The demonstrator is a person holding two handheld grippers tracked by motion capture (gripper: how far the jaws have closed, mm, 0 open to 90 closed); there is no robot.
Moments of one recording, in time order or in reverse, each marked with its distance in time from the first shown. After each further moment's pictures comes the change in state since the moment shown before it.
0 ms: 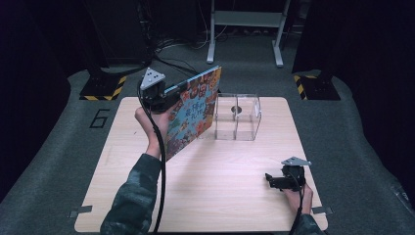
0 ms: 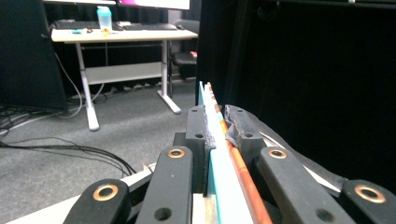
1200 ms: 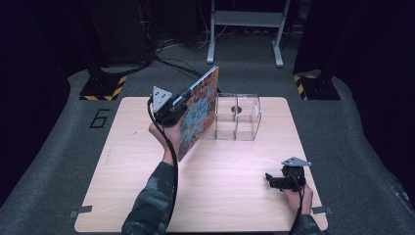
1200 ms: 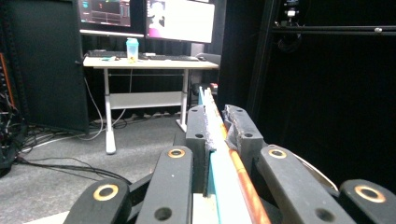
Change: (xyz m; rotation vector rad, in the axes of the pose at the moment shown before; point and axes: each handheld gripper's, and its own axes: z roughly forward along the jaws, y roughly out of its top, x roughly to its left) left arm -0.009 -0.057 0.022 -0.154 0.094 -0.021; right arm 0.002 0.000 -0.001 -0.004 -0.006 0.001
